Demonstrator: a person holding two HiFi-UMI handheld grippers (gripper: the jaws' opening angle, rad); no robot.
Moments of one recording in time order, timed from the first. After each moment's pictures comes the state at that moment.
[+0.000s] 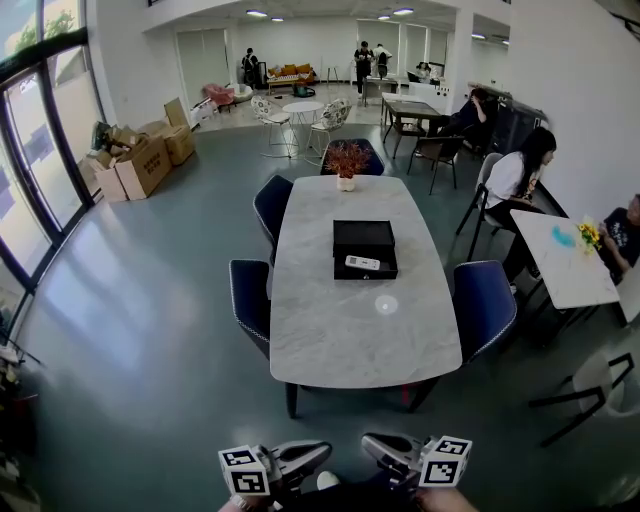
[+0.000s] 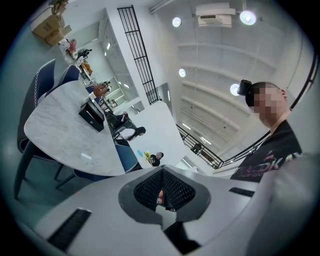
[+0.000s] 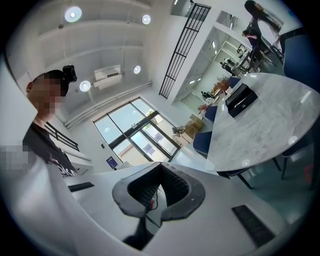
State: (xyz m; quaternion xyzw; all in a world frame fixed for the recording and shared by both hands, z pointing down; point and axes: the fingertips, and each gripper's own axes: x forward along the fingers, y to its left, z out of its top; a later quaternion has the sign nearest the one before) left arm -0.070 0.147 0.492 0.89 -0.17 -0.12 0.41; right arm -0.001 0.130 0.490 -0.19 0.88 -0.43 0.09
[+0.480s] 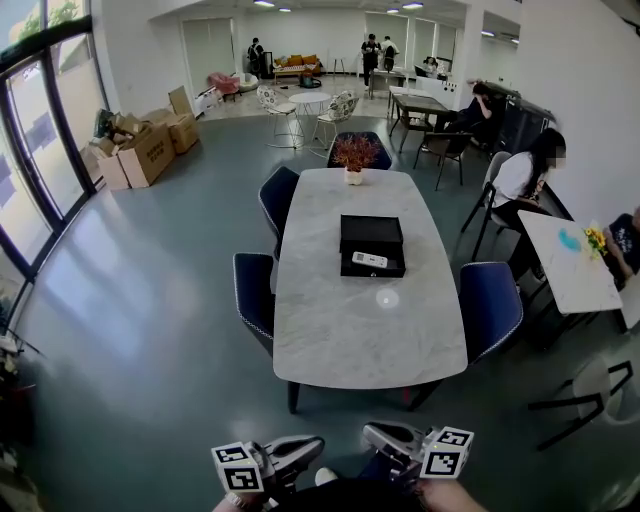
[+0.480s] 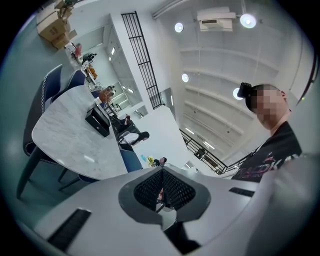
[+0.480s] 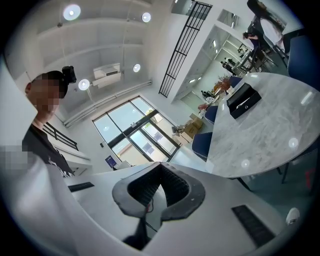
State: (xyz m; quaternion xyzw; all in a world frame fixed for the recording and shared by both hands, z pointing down) left arm -0.097 0.128 0.493 0.88 -0.20 -0.14 0.42; right arm -0.013 0.098 0.488 -0.19 0.88 -0.43 0.08
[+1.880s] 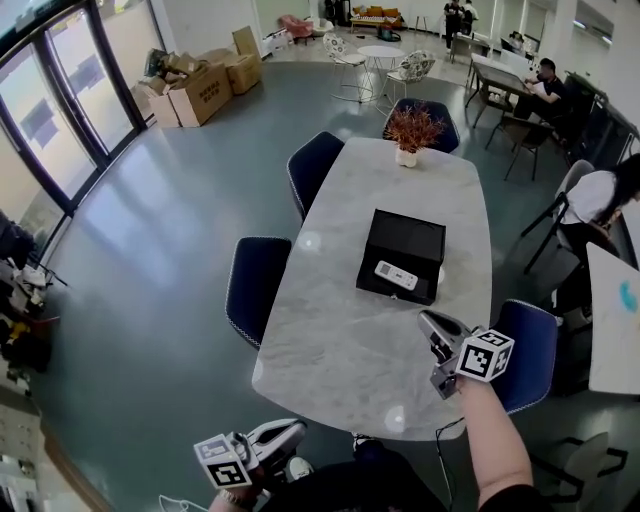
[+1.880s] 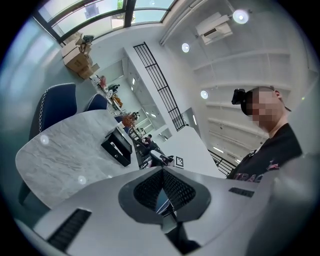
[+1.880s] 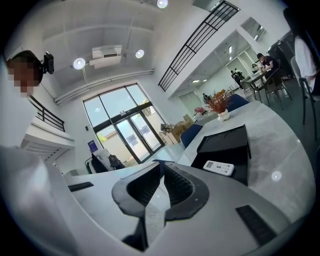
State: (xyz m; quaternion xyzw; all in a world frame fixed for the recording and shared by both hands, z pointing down) left arm -0.061 -0.053 0.492 0.80 -0.39 -0.19 0.41; right arm 0.096 -0.326 0.529 -0.22 0.91 -0.35 -0.03
